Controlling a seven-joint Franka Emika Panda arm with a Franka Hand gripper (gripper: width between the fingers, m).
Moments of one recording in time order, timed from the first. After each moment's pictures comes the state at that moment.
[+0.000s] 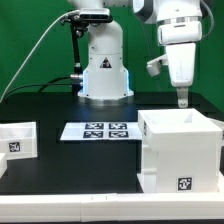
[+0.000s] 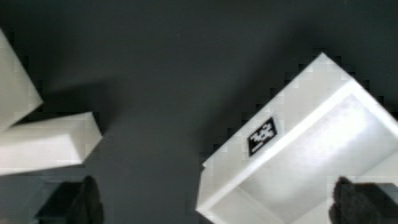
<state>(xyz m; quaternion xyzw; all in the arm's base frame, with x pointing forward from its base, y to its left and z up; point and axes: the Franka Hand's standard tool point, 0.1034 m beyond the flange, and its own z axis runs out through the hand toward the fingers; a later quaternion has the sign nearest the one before) 0.427 0.141 0.093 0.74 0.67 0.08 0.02</state>
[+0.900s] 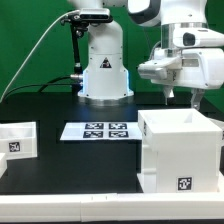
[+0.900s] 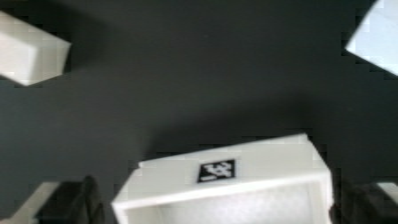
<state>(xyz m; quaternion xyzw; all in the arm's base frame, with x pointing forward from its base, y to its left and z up) 0.406 0.151 0.078 0.56 0.83 0.03 0.05</state>
